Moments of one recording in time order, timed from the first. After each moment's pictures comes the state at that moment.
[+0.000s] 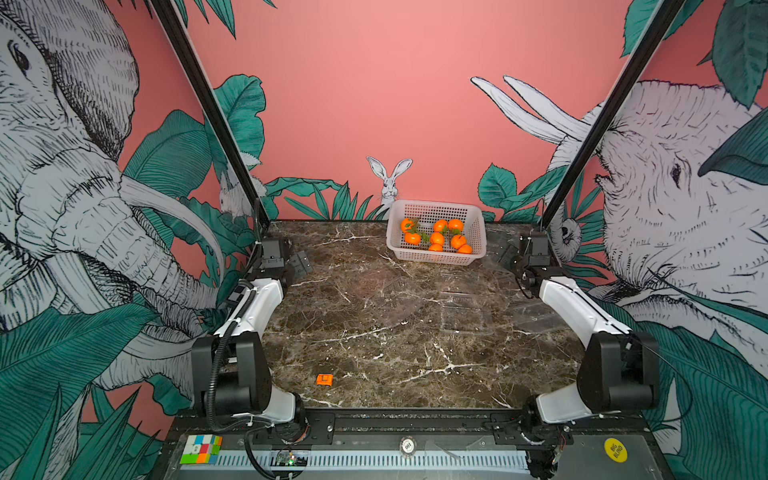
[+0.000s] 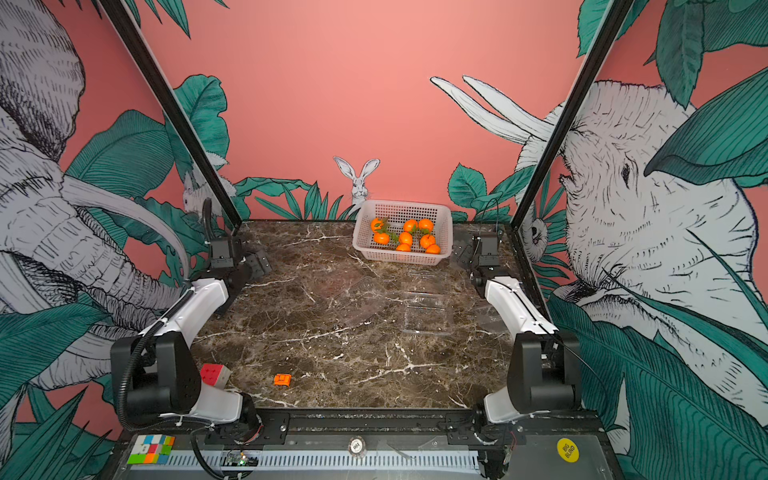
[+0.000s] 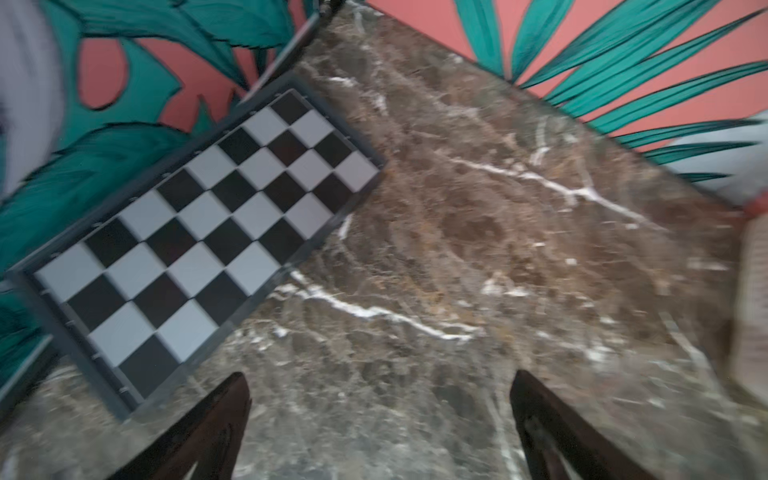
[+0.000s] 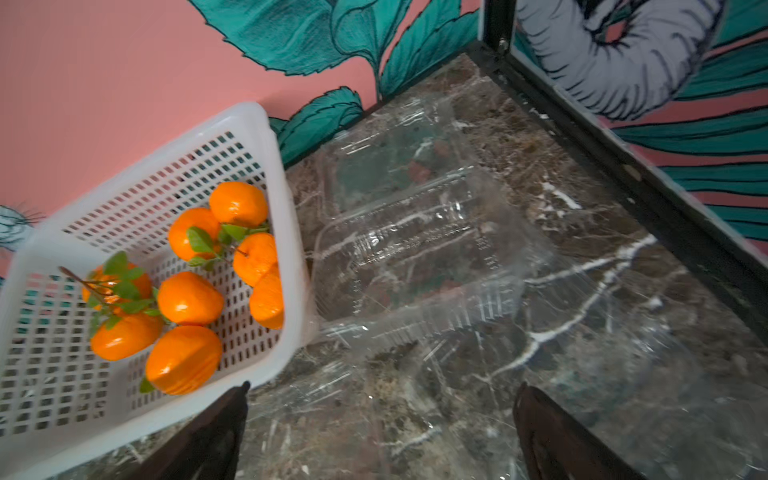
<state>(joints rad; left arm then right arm) 0.06 1.45 0.99 -0.31 -0.19 -0.34 0.07 1.46 1.04 -0.24 0.21 0.51</state>
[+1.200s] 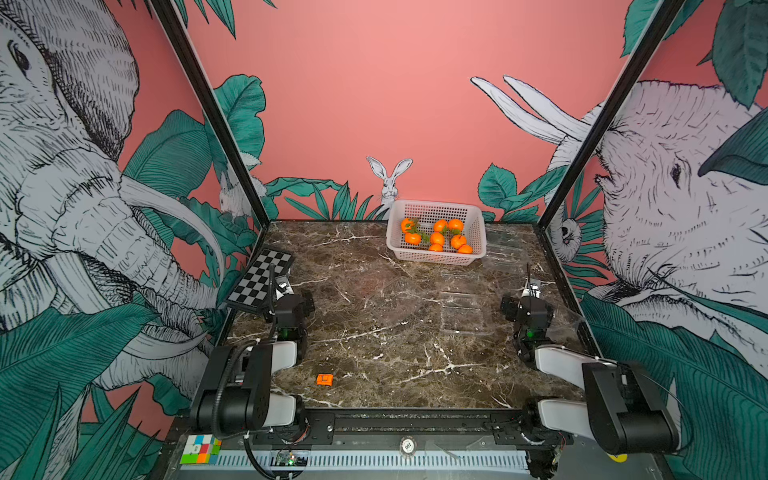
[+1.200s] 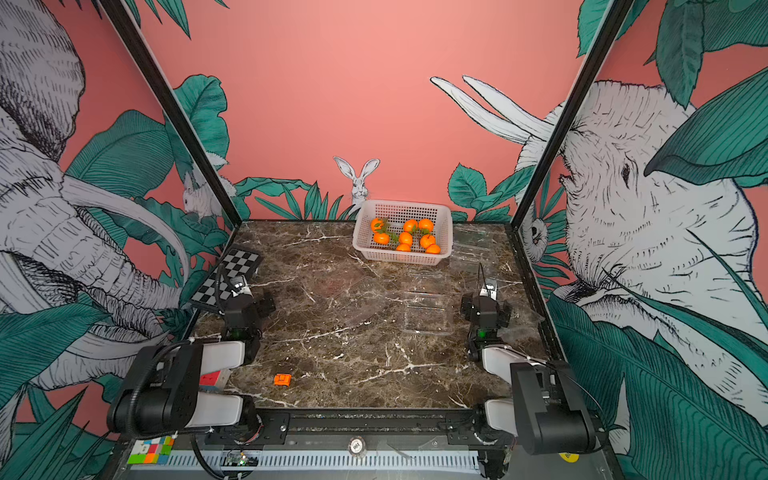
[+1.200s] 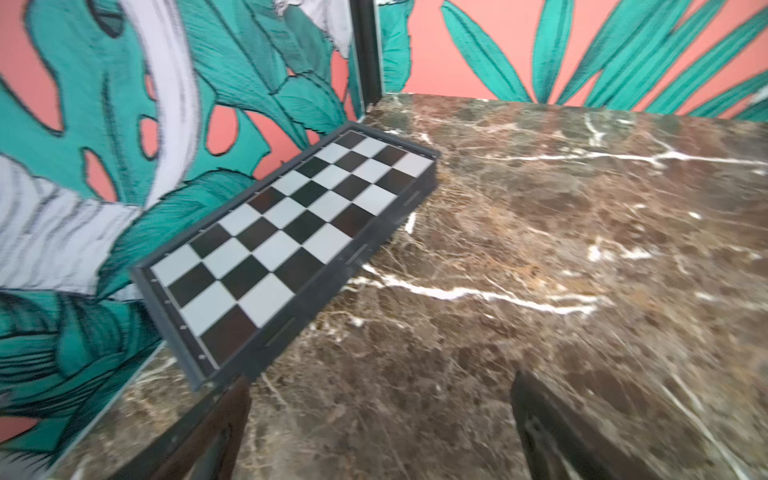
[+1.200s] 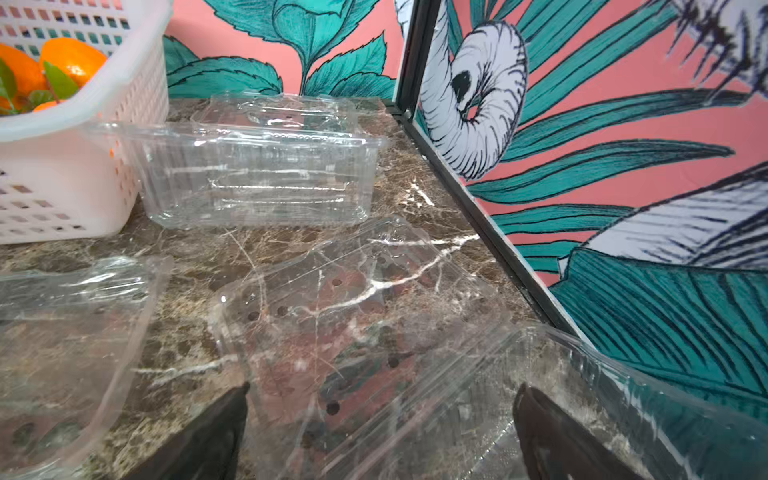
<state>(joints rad) -0.03 1.41 0.26 0.80 -0.40 -0.03 0.08 1.29 0.27 0.62 0.45 0.02</state>
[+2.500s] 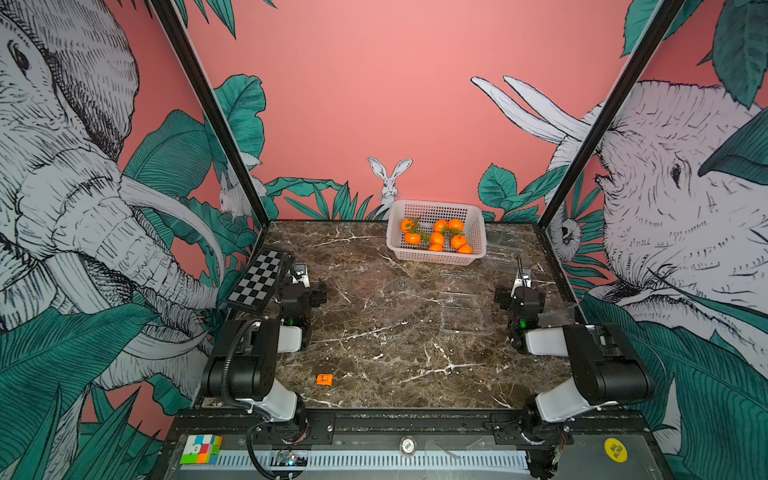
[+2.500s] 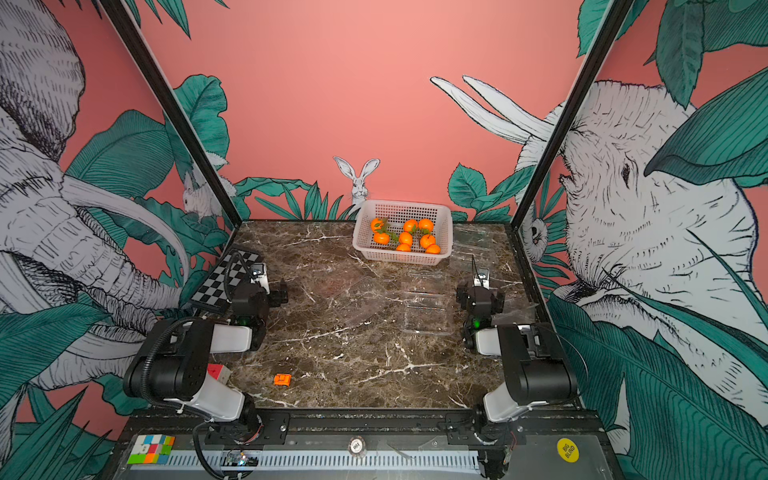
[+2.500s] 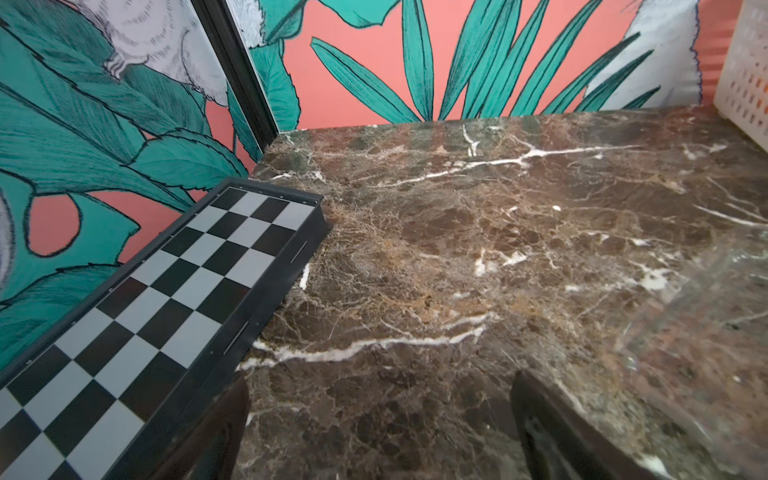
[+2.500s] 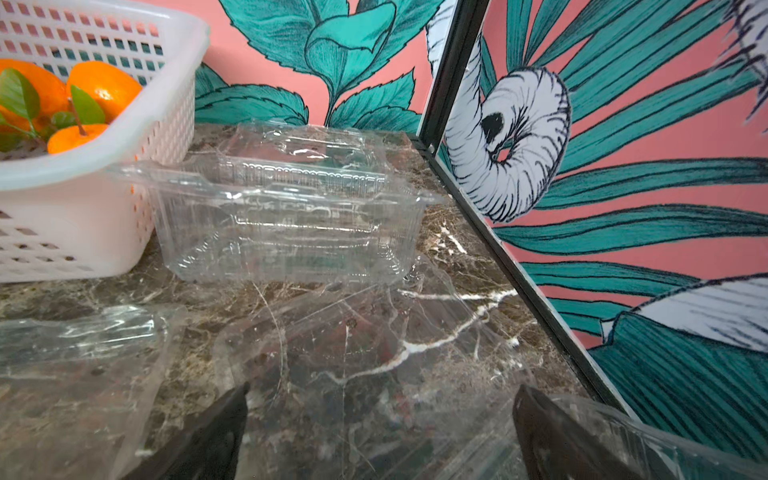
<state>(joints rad) -0.04 1.55 0.39 0.83 -0.18 0.09 0.08 1.54 0.38 0.80 0.42 -0.03</state>
